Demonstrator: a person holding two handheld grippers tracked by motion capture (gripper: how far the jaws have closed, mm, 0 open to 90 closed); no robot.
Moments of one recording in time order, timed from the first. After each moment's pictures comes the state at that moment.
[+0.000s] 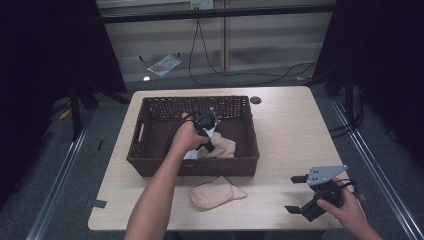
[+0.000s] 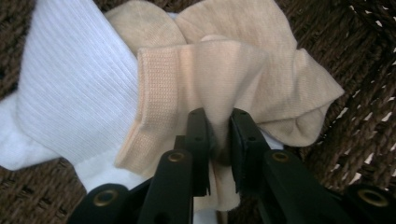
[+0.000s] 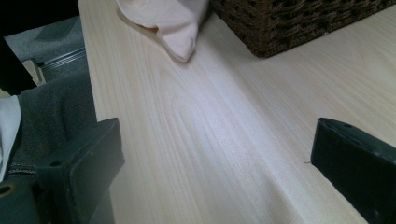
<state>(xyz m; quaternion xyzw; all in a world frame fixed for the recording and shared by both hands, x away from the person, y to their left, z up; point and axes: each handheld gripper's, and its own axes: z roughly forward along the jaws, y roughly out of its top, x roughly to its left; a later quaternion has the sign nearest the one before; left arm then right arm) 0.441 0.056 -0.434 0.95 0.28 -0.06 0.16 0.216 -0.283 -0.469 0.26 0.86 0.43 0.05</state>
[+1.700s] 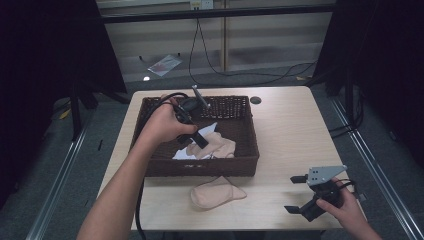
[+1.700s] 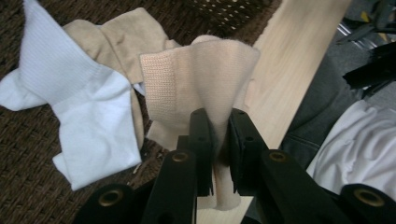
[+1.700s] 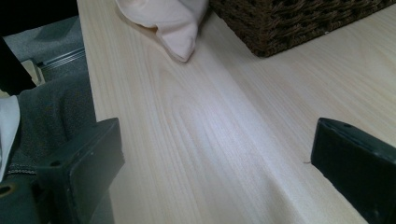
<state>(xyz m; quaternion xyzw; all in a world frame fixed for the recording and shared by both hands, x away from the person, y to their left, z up) 0.385 0.088 -0.303 0.95 0.23 -0.11 0.20 0.216 -0.282 -0.470 0.26 0.86 0.43 0.05</state>
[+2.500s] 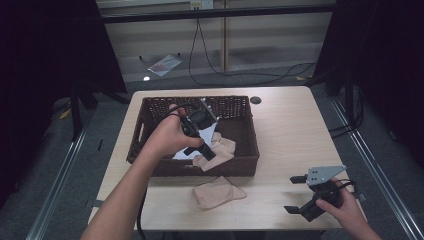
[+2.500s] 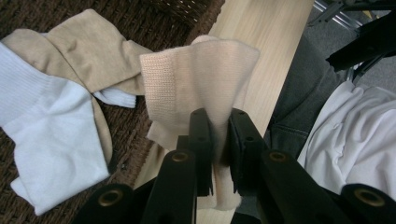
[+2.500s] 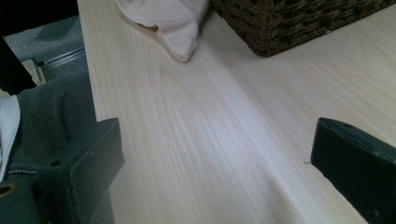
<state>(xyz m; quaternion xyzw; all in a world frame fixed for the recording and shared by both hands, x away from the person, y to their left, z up) 0.357 0.071 -0.315 0.95 0.18 -0.12 0.20 0.216 -0.281 -0.470 0.26 0.86 0.43 0.05</state>
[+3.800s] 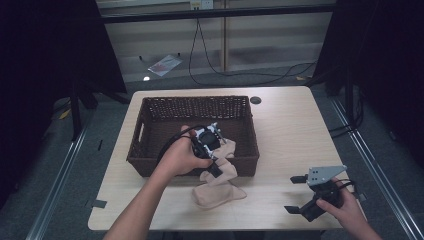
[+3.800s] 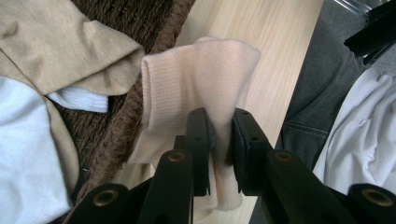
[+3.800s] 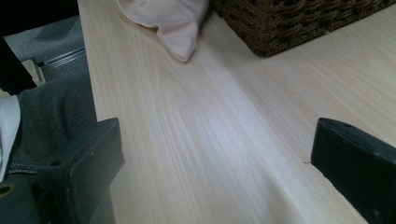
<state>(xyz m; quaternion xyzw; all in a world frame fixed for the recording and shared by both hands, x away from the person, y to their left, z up) 0.338 0.056 -0.373 0.96 0.17 -0.12 0.19 0.216 -0.282 -0.470 0.26 0.86 0.43 0.05</state>
